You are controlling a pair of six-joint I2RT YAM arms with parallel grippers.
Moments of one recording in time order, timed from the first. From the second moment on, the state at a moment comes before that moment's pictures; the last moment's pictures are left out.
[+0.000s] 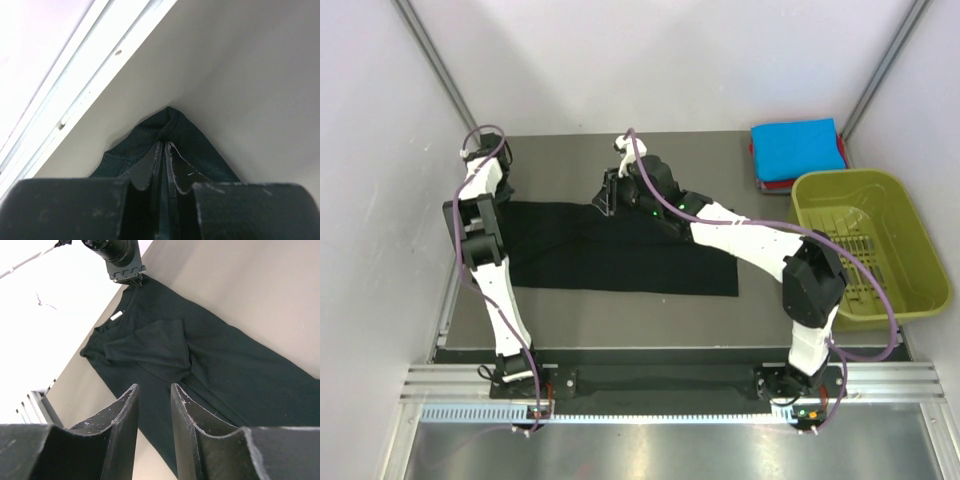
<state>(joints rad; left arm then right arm) 0.23 2.38 2.03 -0.81 -0.43 -0.43 0.87 1.85 1.57 -0.03 -0.04 0.46</state>
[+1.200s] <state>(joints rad) 0.11 2.57 2.30 -0.46 0.03 -0.46 0.73 1.76 1.28 -0.34 0.01 0.21</state>
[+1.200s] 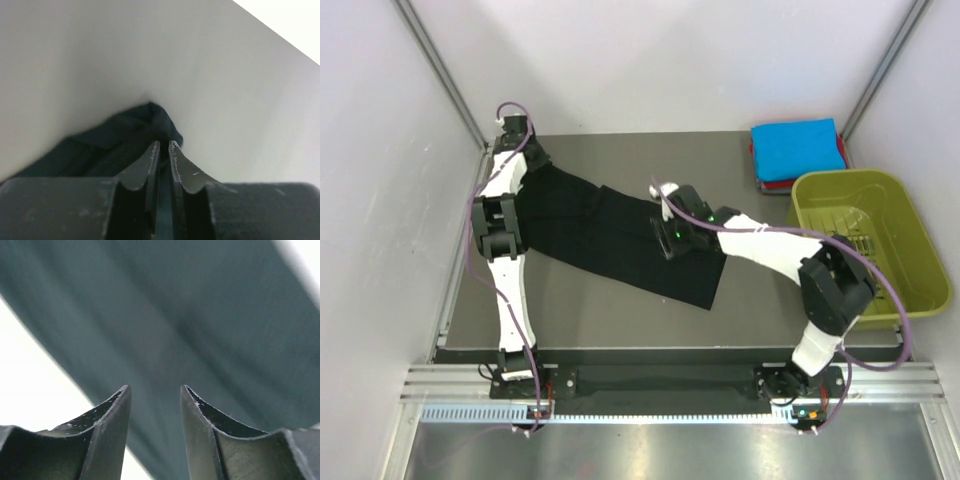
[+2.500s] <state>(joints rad) 0.31 2.07 1.61 -0.58 -0.09 -0.50 0.85 1.49 0.93 -0.57 0.08 0.10</state>
